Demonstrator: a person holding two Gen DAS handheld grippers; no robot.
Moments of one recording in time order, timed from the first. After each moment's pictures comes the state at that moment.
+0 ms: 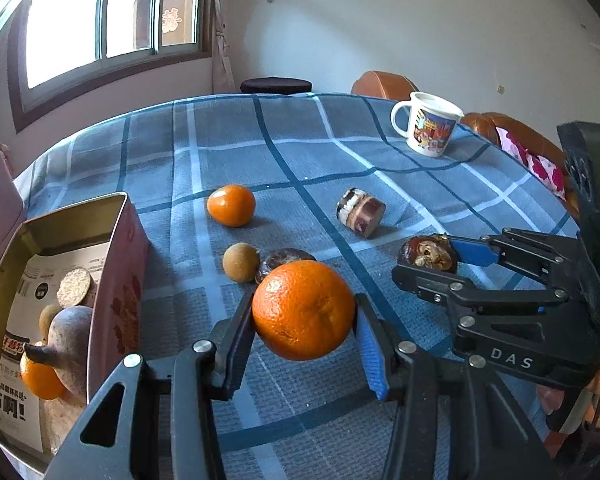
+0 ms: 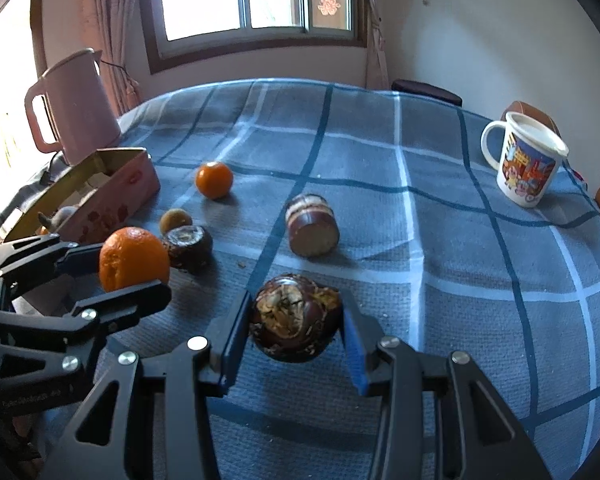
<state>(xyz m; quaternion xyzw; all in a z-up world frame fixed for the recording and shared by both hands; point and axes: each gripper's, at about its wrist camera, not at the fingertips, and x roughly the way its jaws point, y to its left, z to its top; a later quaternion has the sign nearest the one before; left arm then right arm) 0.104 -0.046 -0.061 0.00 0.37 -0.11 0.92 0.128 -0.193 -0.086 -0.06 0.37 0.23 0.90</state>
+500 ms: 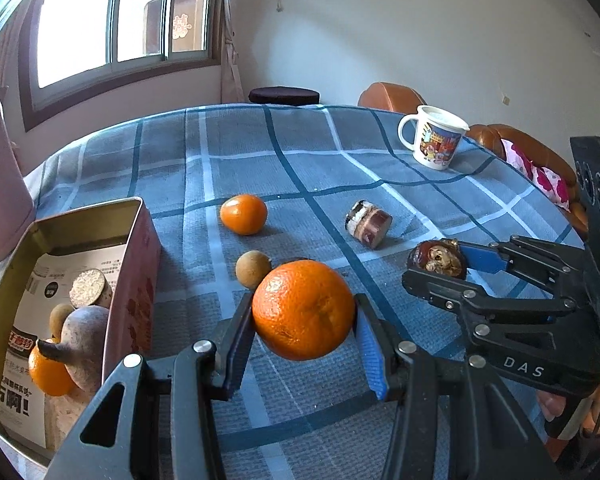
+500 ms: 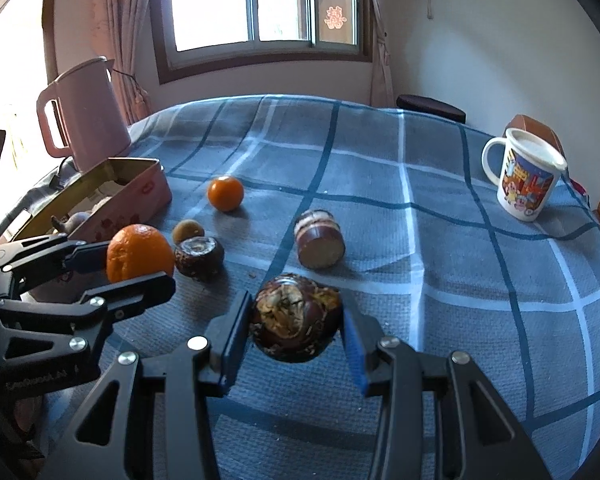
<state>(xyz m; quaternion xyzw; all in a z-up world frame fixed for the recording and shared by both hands) 0.099 -0.041 -0.057 -0.01 0.35 -0.10 0.93 0.121 -0.193 -0.079 -0.07 0.34 0.24 0.91</state>
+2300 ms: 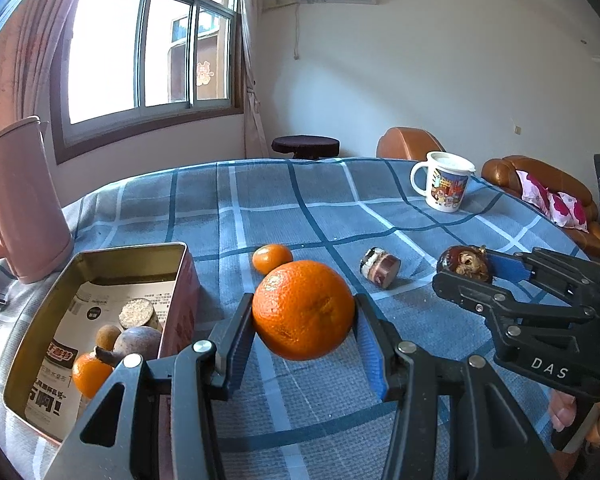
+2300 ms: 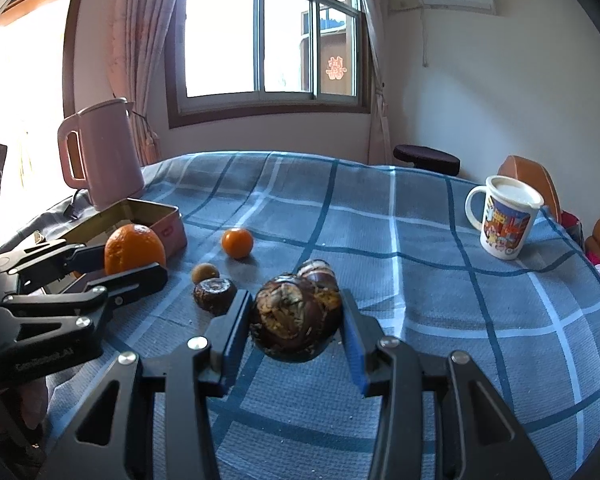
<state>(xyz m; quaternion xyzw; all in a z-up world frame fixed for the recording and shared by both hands) 0.069 -0.038 -0.038 0.00 0.26 -0.06 0.97 0.091 -0.206 -0.058 -0.05 0.24 0.24 0.94</state>
